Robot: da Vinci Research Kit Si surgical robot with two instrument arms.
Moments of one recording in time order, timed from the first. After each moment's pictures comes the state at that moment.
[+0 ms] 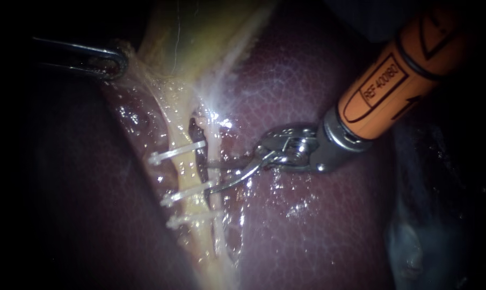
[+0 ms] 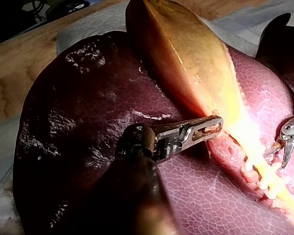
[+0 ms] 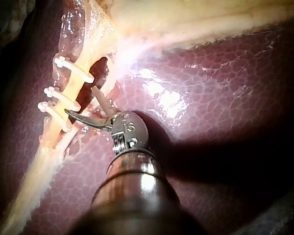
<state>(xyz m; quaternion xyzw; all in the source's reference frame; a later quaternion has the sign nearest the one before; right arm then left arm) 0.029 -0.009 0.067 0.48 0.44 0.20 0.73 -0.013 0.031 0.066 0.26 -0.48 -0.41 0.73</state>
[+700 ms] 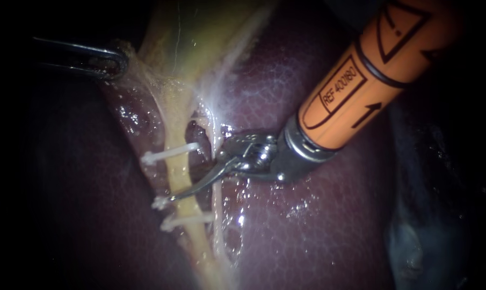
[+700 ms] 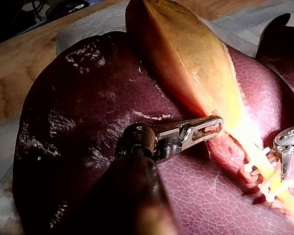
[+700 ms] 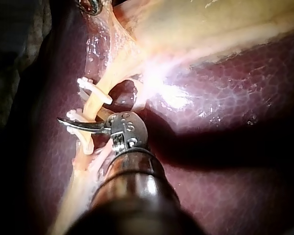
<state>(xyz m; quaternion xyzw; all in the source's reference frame) 0.035 -0.009 0.064 0.54 0.51 0.19 0.64 -0.013 0.031 0.066 0.26 -0.48 -0.41 0.73</state>
